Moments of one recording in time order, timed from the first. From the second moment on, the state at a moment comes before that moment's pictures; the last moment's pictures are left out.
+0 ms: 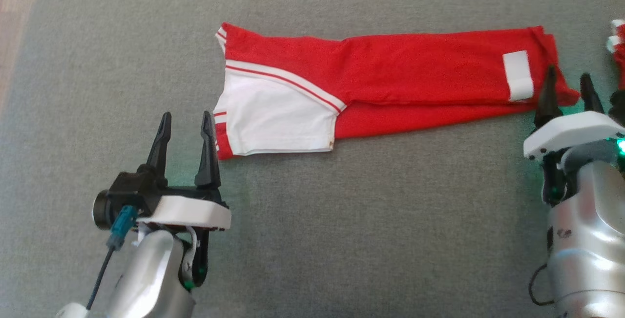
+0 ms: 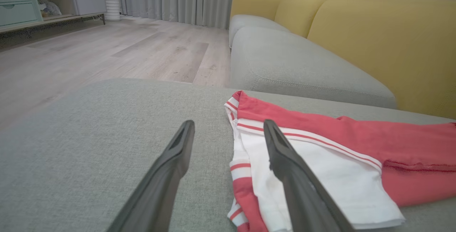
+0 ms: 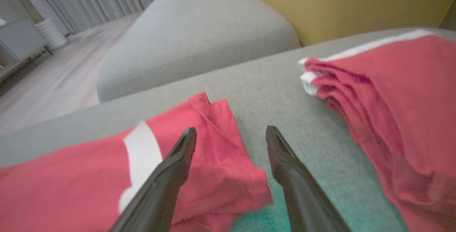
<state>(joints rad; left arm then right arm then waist) -0.30 0.11 -0.28 0.36 -0.36 0.07 -0.25 -0.58 -0.06 -0.31 0.73 0.08 0.13 -0.14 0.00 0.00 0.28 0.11</state>
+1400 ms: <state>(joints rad) -0.30 0.05 -0.16 0.44 -0.27 -0.02 -0.25 -0.64 -0.07 -0.15 0.71 0.13 0.13 -0.06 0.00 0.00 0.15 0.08</state>
